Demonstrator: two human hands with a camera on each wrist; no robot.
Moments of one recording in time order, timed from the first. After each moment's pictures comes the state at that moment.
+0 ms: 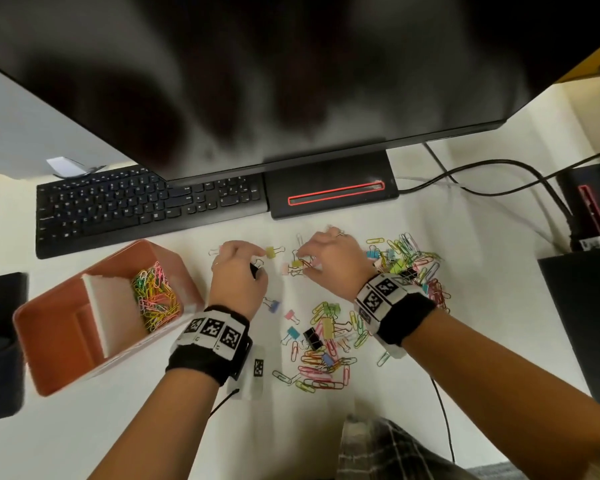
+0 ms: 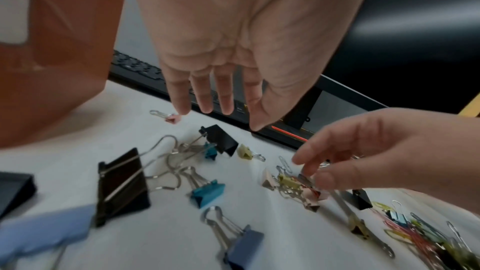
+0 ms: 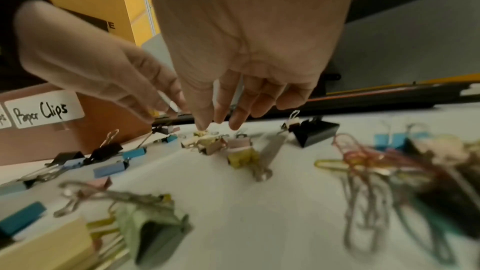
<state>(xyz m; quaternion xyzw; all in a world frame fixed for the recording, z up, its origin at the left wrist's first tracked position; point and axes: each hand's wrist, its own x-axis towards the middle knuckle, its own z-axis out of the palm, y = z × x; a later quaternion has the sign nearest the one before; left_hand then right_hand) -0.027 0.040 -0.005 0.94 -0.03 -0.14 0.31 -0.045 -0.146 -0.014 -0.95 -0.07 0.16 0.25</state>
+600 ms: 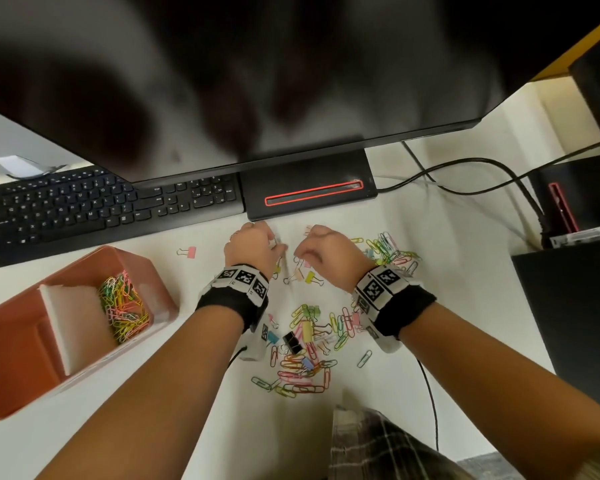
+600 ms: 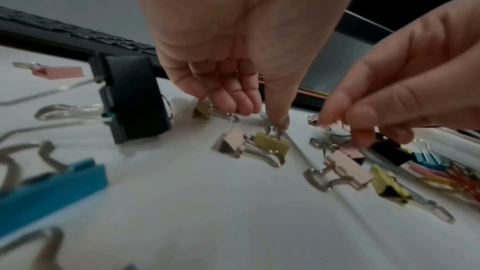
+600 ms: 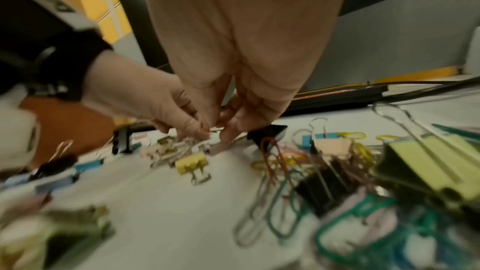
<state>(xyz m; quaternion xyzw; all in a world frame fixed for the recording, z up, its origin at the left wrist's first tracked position) 0.014 -0.027 -0.027 0.96 -0.04 -0.23 0.17 -0.038 -0.178 -0.023 -0.92 -0.03 0.19 0.33</state>
